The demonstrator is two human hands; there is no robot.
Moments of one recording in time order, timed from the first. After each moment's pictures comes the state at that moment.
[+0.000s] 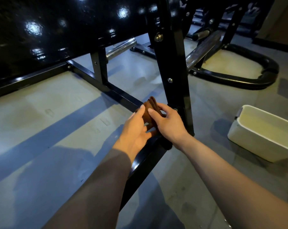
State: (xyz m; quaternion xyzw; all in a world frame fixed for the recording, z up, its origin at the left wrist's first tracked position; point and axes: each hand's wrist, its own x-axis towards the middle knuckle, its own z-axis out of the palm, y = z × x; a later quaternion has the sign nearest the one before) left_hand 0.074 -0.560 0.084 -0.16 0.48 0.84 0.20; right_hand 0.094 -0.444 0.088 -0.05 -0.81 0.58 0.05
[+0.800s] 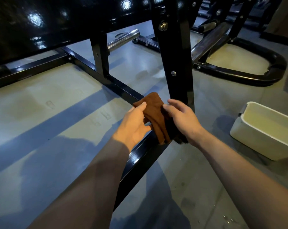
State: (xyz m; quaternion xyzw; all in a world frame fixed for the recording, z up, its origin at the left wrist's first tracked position) left_hand 0.066 -0.565 0.078 -0.16 0.47 0.84 0.21; right_hand 0.098 -0.410 0.090 -0.13 -0.78 0.61 0.00
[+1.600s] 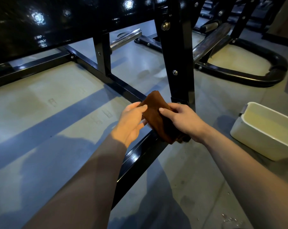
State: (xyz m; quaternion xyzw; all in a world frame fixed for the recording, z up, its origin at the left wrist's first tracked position) left_hand 0.065 -0.579 0.072 -0.17 0.57 0.79 0.16; right_hand 0.109 -0.408 0.110 -0.05 -0.82 0.57 -0.11
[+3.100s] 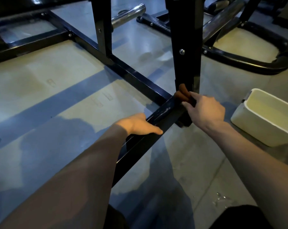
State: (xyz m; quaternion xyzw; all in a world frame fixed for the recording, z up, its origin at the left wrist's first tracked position) left_hand 0.101 -0.597 0.056 0.04 0.86 0.30 0.40; right_hand 0.118 -0.366 0.069 -0.13 -0.99 0.08 0.04
